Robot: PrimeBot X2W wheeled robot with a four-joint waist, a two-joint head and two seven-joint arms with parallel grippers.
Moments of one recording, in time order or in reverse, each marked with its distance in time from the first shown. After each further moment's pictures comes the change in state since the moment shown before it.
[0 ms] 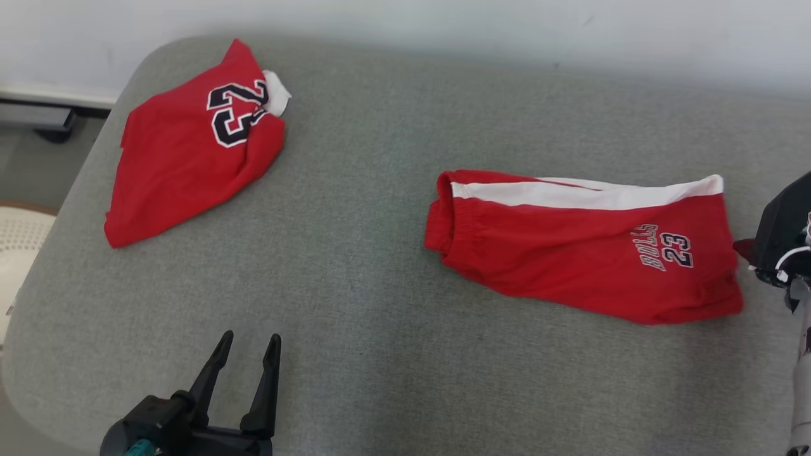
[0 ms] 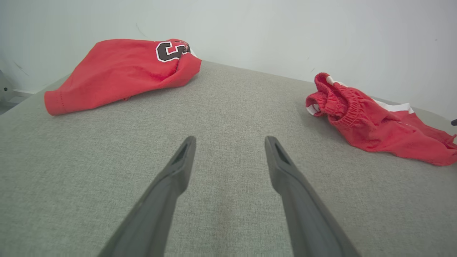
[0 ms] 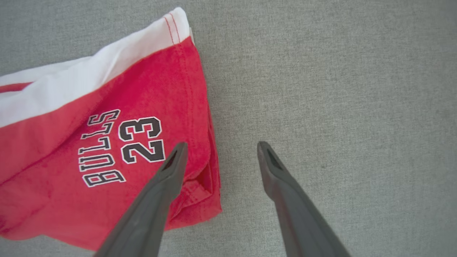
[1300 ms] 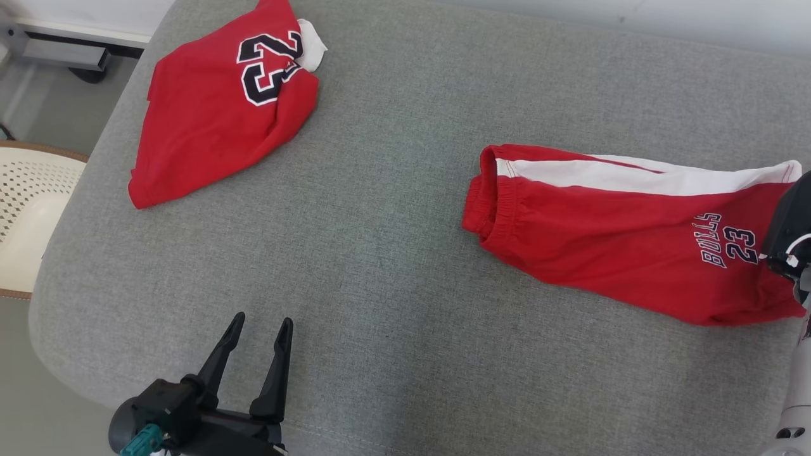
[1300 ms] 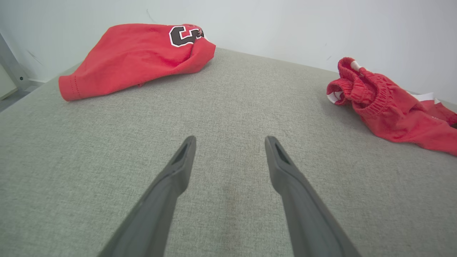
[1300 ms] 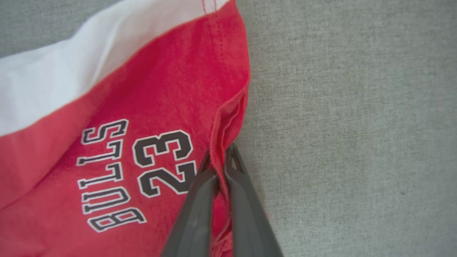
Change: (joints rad) left arm -0.041 -0.011 -0.015 -0.006 0.016 -0.022 0.000; right arm -0.068 0.077 -0.179 -0.054 -0.172 0.000 0.074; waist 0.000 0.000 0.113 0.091
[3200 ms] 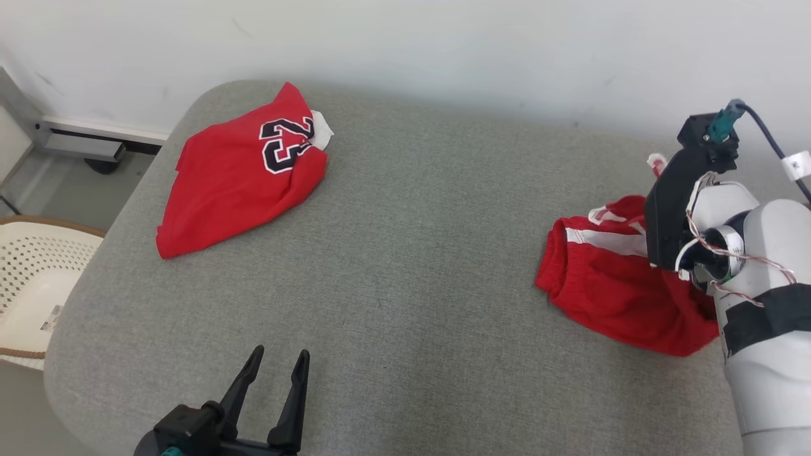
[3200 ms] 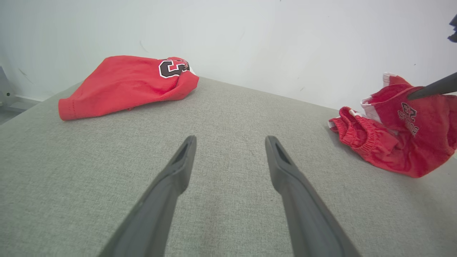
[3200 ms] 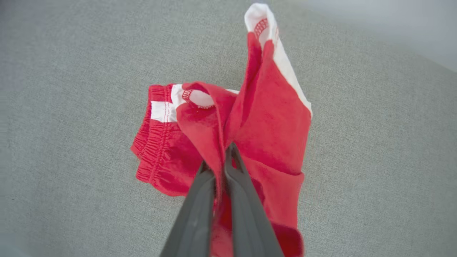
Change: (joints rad) left arm 0.051 -0.029 -0.017 0.040 -0.015 -0.003 -0.001; right arm 0.073 -0.060 0.609 -0.036 0.341 0.000 0.002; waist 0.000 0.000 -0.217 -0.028
